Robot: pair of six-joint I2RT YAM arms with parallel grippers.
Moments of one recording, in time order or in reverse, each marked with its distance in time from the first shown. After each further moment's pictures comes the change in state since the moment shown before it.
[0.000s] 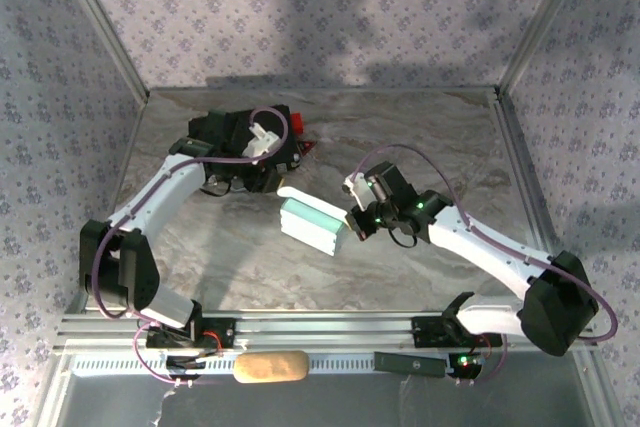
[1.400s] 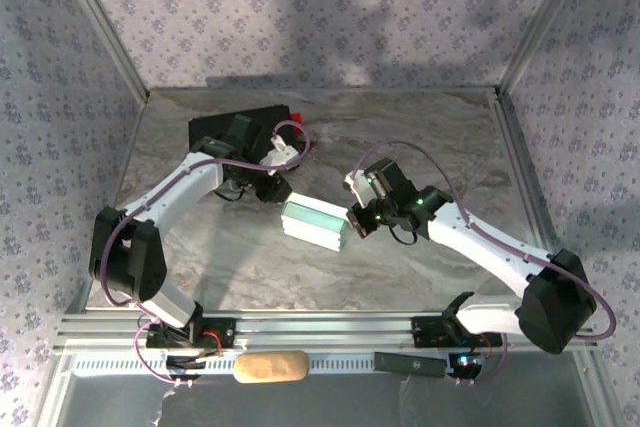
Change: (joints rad) left arm -0.114 0.068 0.025 -0.061 -0.098 0.038; right arm -0.008 0.014 0.034 -0.036 0.015 -0.005
